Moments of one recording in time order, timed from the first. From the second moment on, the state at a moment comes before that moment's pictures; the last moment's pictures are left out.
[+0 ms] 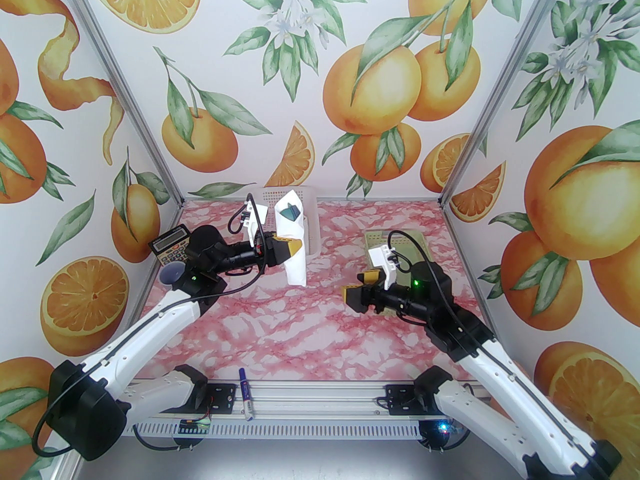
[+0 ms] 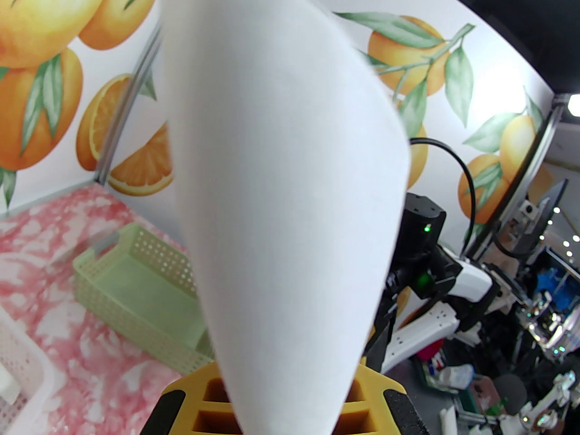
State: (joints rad) left arm -0.45 1.16 0.91 0.37 0.88 -0.60; right arm 0.50 0.74 0.73 -0.43 -0.40 0.31
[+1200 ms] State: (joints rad) left arm -0.19 1.66 1.43 -0.01 1.00 -0.37; right arm 0.47 0.88 0.64 -0.39 -0.26 0.37
